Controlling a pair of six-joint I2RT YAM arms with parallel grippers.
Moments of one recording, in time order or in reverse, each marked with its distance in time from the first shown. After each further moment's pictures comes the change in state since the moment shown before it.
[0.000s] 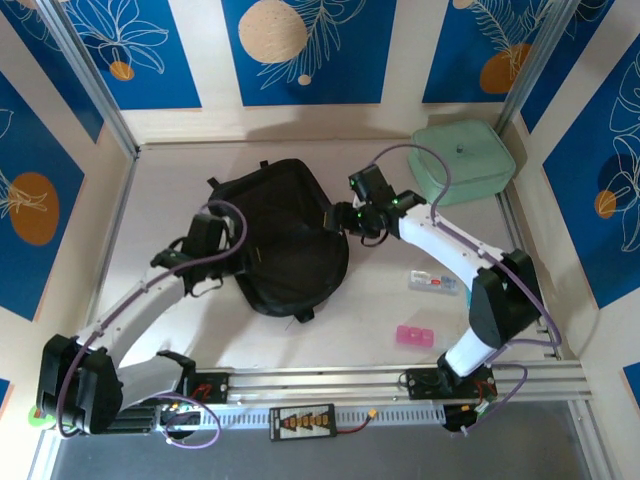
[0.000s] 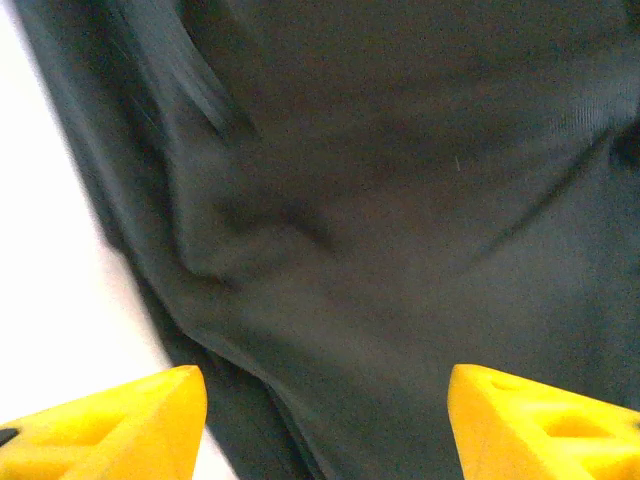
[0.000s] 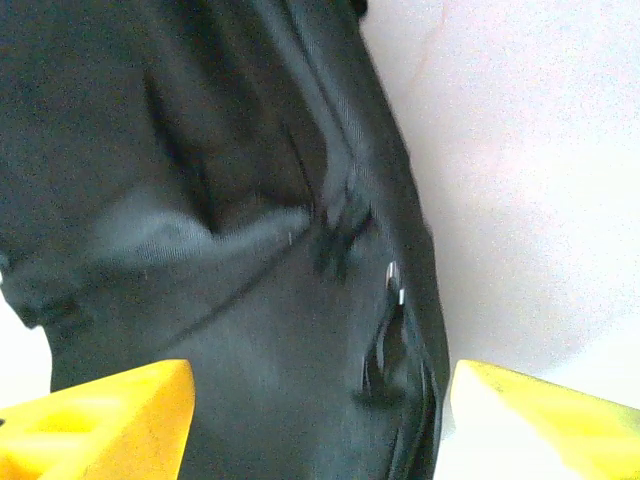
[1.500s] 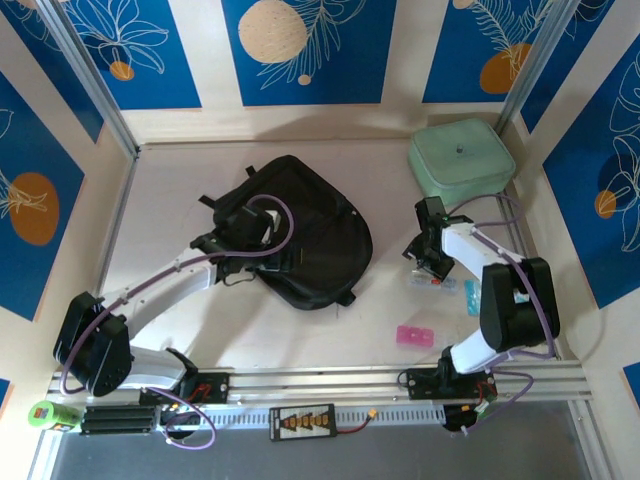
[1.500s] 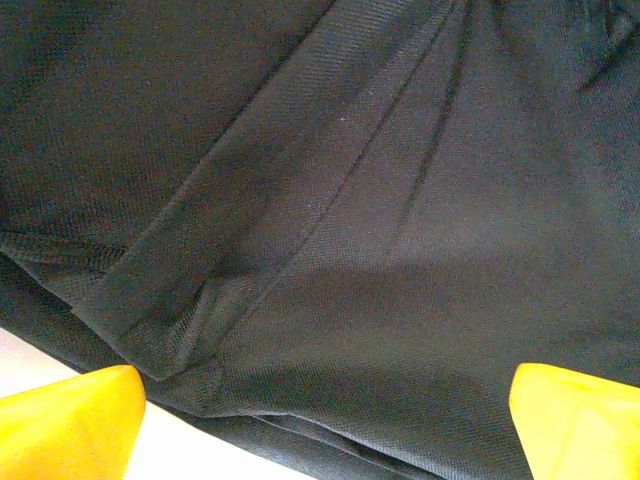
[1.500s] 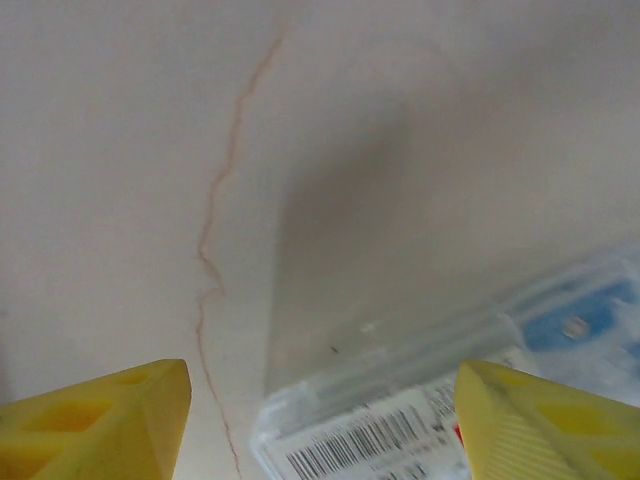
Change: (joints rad) left arm -0.233 0.206 0.224 -0.010 -0.120 0.092; right arm -0.415 -0.043 -0.347 -0.095 0.221 0.171
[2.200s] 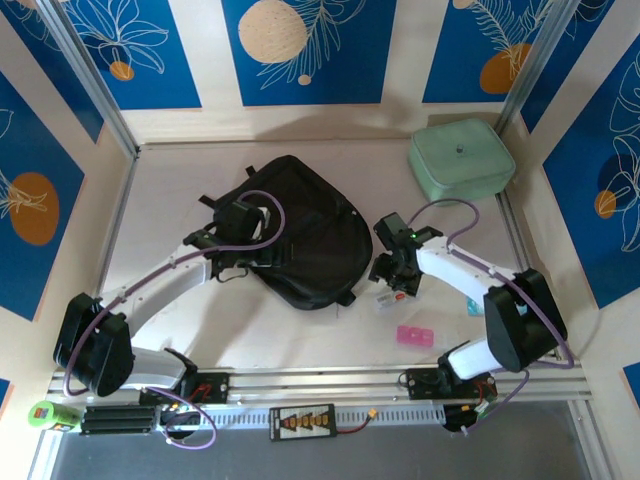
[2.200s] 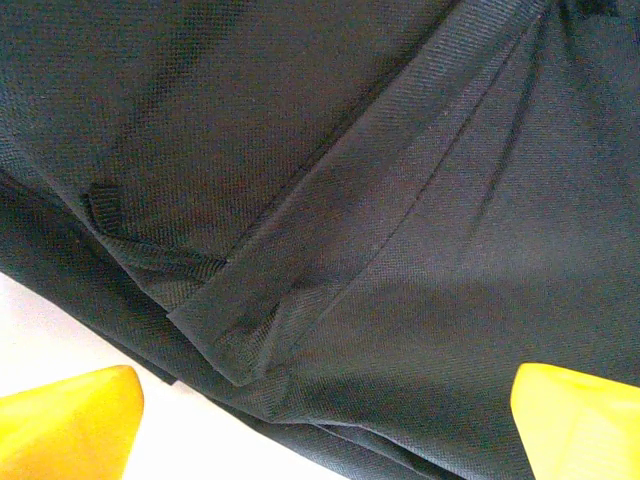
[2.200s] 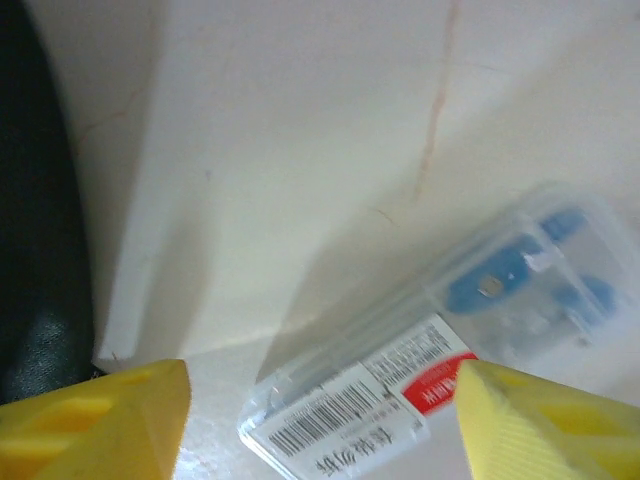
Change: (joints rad) left arm 0.074 0.000 0.001 -0.024 0.001 0.026; right arm 0.334 -0.115 -0.030 -0.121 -0.081 0.059
